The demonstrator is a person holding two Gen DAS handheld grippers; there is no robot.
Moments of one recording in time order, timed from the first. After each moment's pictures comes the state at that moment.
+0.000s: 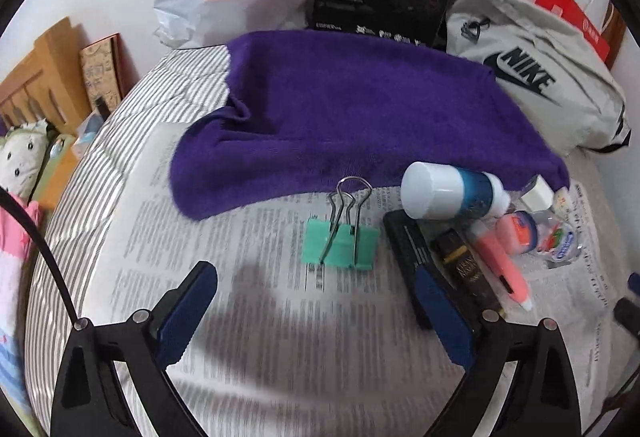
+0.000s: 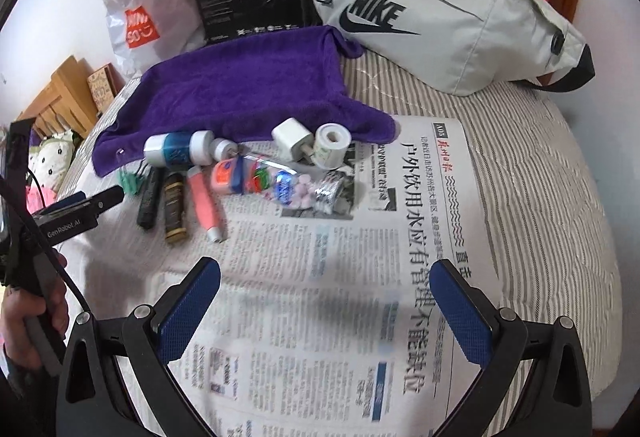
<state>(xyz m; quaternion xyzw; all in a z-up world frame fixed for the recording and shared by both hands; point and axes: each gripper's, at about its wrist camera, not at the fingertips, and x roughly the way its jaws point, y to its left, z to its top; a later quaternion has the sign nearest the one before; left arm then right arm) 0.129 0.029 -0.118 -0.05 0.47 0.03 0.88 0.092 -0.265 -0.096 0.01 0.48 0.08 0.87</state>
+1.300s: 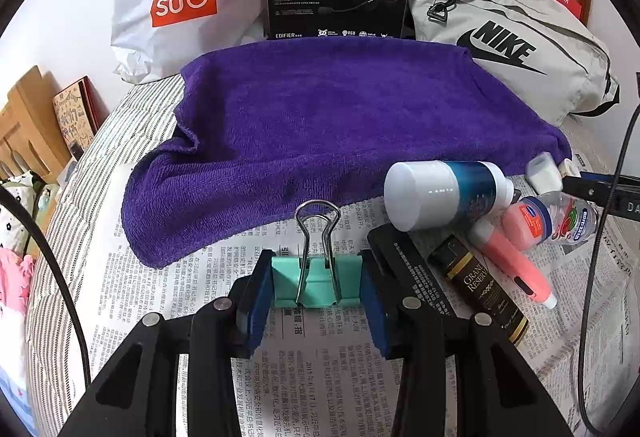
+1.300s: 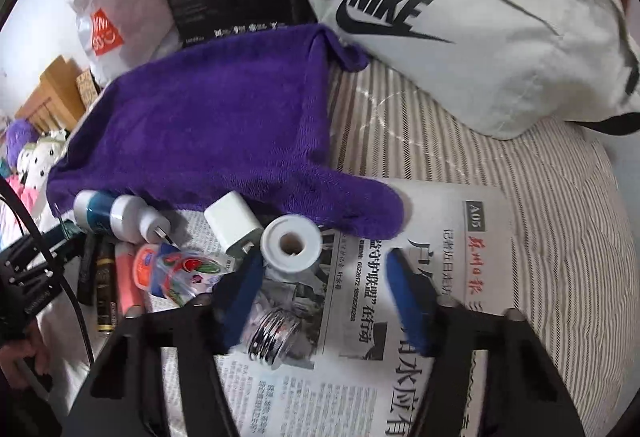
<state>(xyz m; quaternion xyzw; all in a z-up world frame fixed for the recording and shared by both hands) 0.143 0.011 -0.134 0.01 0.44 -0.01 0.90 0.207 -0.269 -0.137 0.00 0.48 0.10 0.87</state>
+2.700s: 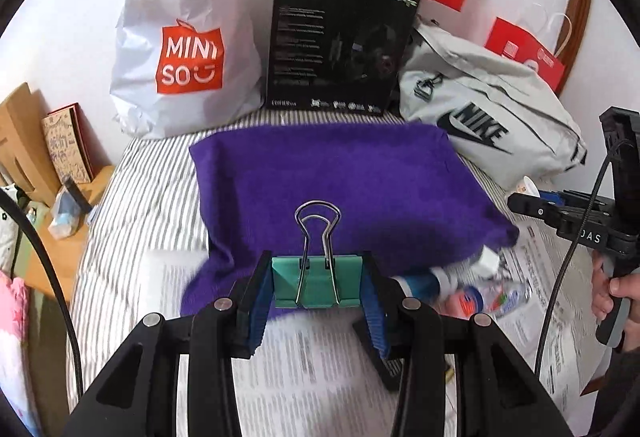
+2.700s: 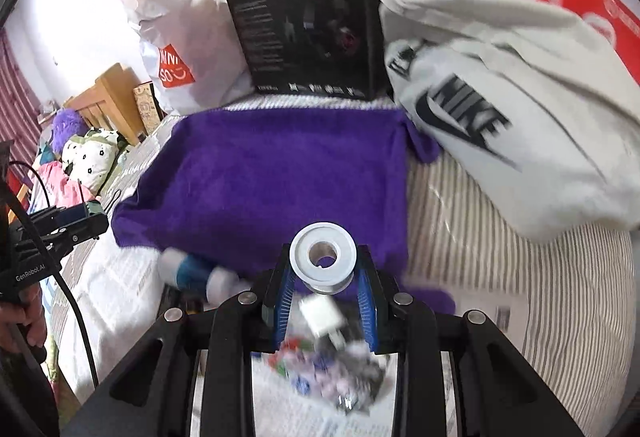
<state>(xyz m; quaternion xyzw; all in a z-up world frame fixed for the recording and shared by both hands) 0.175 0.045 -0.042 -0.04 0.41 -0.06 0.91 0.228 -0.230 -0.065 -0.01 0.43 0.20 0.88</state>
